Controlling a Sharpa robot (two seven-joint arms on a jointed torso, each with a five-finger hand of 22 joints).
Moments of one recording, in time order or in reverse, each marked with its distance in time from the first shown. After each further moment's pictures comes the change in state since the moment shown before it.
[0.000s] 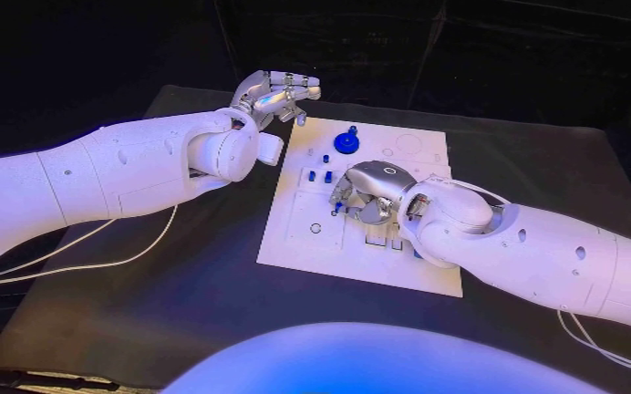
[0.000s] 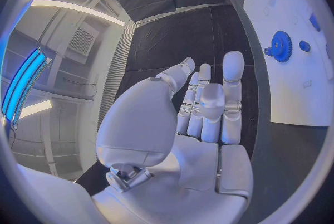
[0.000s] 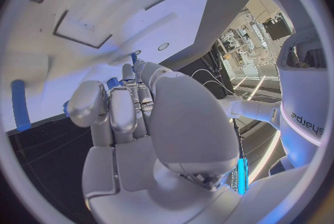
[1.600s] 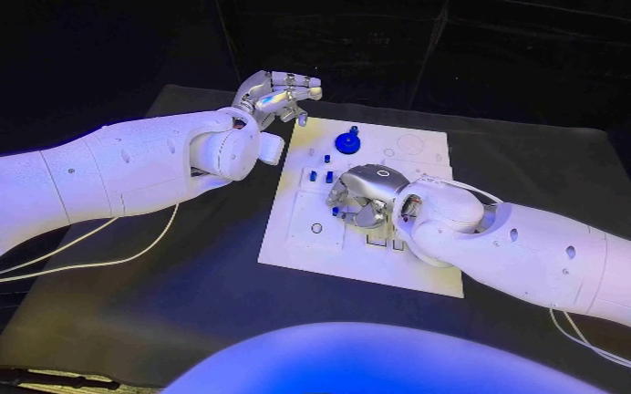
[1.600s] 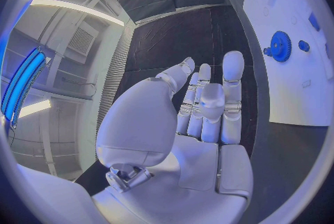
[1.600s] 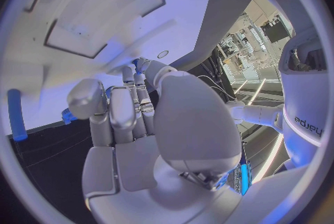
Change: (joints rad) left arm 0.000 0.003 0.000 -0.010 0.001 0.010 -0.007; left_hand 0.000 0.000 0.000 0.000 0.000 0.000 0.000 0.003 -0.001 -0.007 0.000 0.000 0.001 0.000 0.000 0.000 -0.003 0.000 0.000 0.000 -0.006 -0.002; right arm -0.002 0.030 0.001 -0.021 -0.017 0.065 -0.020; right_hand -0.092 -0.044 -0.019 -0.009 0.037 -0.111 0.043 -0.034 -0.010 -0.111 0.046 -0.068 -0.017 0.000 0.022 -0.004 -0.024 0.000 -0.027 0.020 -0.027 -0.056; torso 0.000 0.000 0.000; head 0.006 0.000
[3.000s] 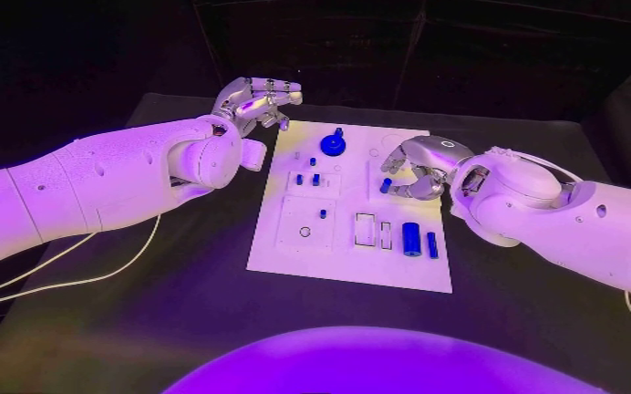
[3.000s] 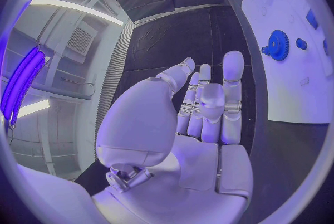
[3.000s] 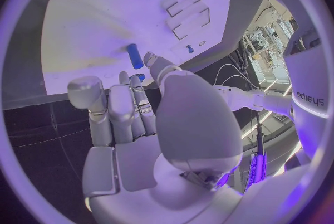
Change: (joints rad) left arm 0.000 -0.005 -0.001 -0.001 0.000 0.007 -0.009; left_hand 0.000 0.000 0.000 0.000 0.000 -0.004 0.004 0.000 0.000 0.000 0.000 0.000 0.000 0.000 0.000 0.000 0.000 0.000 -0.003 0.003 0.000 -0.001; right arm 0.097 -0.275 0.005 0.110 0.058 -0.011 -0.122; right_hand -0.031 -0.016 -0.123 0.018 -0.022 -0.087 0.005 0.000 0.004 -0.096 0.011 0.014 0.003 -0.004 0.011 -0.043 -0.064 0.000 -0.031 0.016 -0.051 -0.082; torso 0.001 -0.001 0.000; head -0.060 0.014
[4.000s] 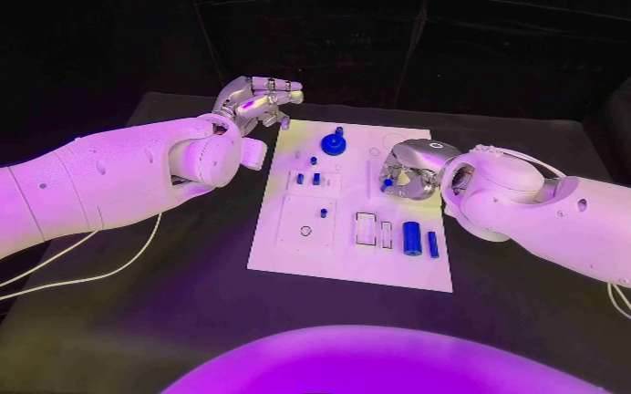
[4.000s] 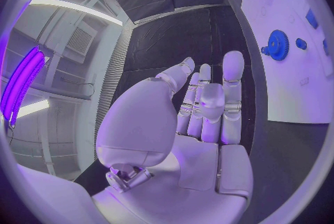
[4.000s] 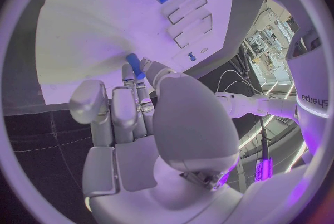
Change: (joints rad) left arm 0.000 0.003 0.000 -0.005 0.000 0.003 -0.002; left_hand 0.000 0.000 -0.003 0.003 0.000 -0.004 -0.004 0.005 -0.001 -0.007 0.000 0.004 0.001 0.000 0.000 0.000 0.000 0.000 0.000 0.000 0.000 0.000; right arm 0.000 0.052 0.000 -0.043 -0.005 0.070 -0.017; right_hand 0.071 0.081 0.079 -0.012 -0.036 0.150 -0.041 0.048 0.011 0.205 -0.053 0.065 0.007 0.004 -0.033 0.052 0.046 0.000 0.057 -0.035 0.068 0.124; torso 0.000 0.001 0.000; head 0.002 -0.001
